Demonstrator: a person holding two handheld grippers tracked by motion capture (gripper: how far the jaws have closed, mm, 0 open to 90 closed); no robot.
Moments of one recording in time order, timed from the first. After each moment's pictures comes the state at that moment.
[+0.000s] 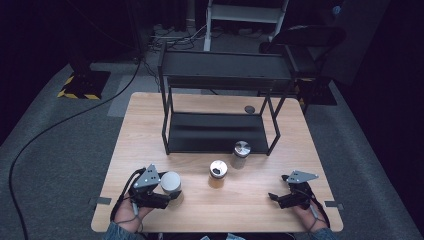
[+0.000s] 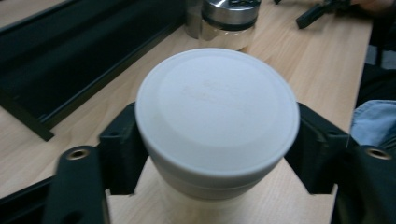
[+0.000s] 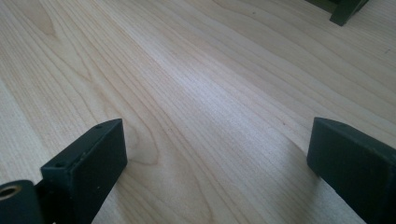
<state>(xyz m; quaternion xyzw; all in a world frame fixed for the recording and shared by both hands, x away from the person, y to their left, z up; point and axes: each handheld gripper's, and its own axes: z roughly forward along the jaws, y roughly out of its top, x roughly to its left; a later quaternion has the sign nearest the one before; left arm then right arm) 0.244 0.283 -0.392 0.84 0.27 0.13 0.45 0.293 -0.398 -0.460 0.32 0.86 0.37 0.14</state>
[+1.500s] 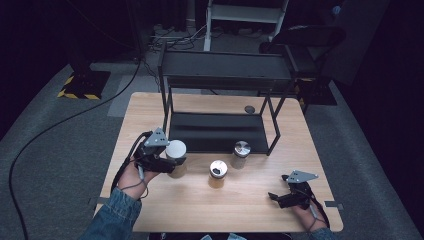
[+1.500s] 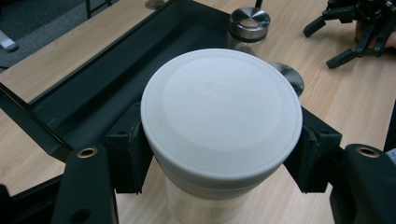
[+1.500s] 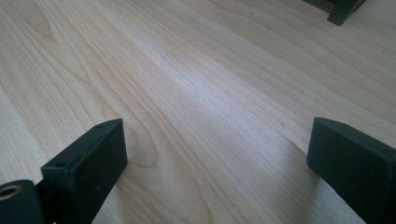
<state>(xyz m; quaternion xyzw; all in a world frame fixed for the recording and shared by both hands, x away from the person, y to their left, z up) 0.307 0.253 -0.295 0.86 0.29 0.14 0.41 0.292 -0.397 -0.460 0.32 0.86 0.37 0.15</state>
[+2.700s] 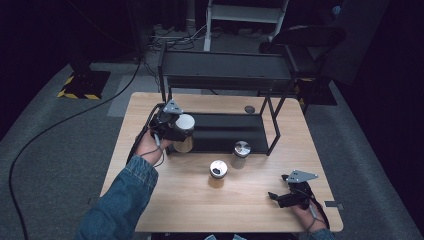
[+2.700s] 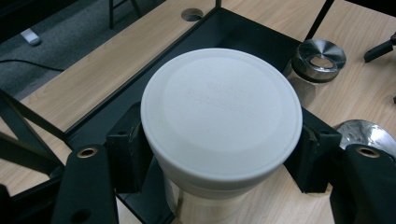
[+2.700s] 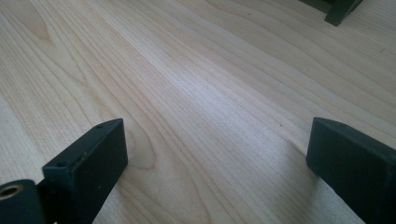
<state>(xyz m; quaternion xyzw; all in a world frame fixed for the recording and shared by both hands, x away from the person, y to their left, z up) 0.387 0.220 -0.283 0.85 0.32 0.16 0.38 0.291 -0.396 -0.460 0.33 0.86 0.37 0.15</state>
